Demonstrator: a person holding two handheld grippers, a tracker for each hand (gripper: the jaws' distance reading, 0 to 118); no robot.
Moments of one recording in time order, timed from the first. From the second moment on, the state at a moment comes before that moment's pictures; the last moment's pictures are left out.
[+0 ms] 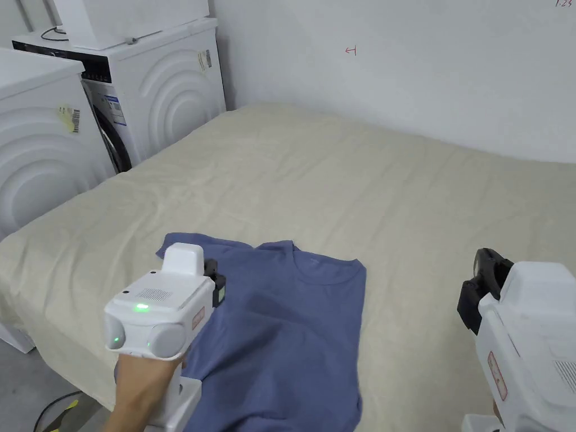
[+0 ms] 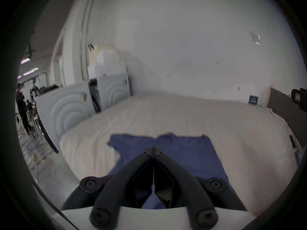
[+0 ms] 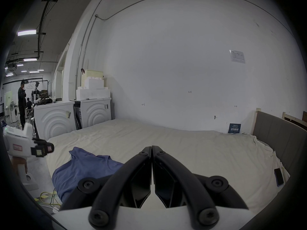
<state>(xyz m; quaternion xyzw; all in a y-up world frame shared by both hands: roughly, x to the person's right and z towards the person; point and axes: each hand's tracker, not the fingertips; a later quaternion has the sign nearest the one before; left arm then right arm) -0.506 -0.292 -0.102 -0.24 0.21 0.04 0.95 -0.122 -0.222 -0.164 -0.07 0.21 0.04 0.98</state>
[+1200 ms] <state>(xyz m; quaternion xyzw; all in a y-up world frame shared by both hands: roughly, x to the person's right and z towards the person) -0.517 -0.356 -0.163 -0.41 0.16 0.18 0.88 -0.046 -0.245 -0.179 -0.12 0.13 0.04 0.98</state>
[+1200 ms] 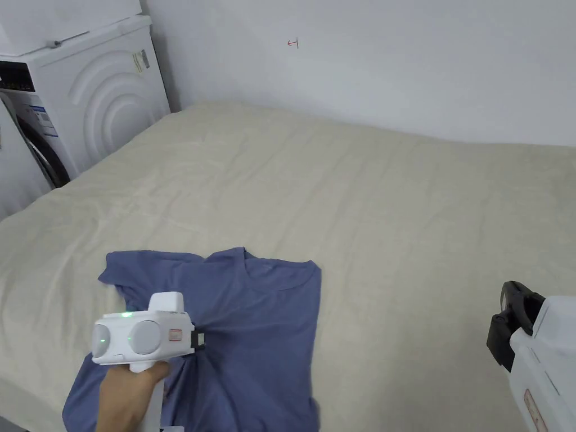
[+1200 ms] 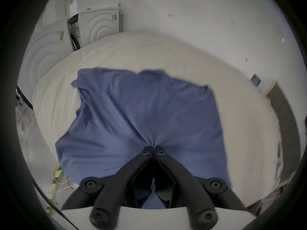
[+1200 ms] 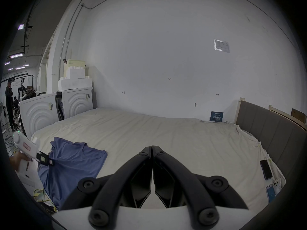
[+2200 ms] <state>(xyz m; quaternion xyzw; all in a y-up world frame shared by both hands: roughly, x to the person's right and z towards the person) -0.175 -0.181 -0.241 -0.25 -0.24 0.02 0.94 0.139 -0.198 -0.089 -0.05 -0.05 0.02 1.00</state>
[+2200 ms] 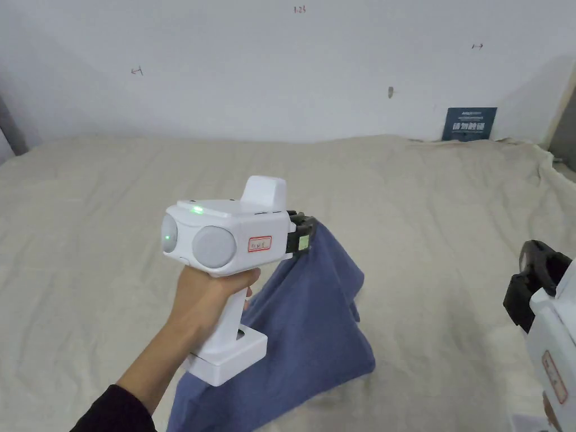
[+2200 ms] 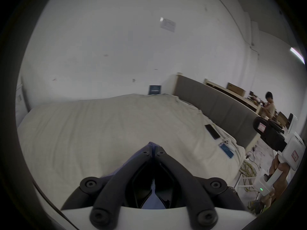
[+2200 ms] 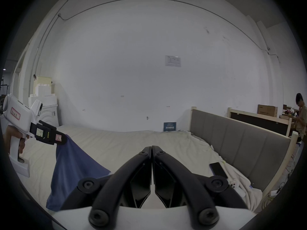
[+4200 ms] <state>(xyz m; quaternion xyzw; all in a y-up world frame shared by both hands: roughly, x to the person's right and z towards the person) -0.234 -0.229 -0.145 -0.05 0.03 -0.04 1.00 0.137 -0.209 -0.078 -0.06 -0.04 0.02 1.00</state>
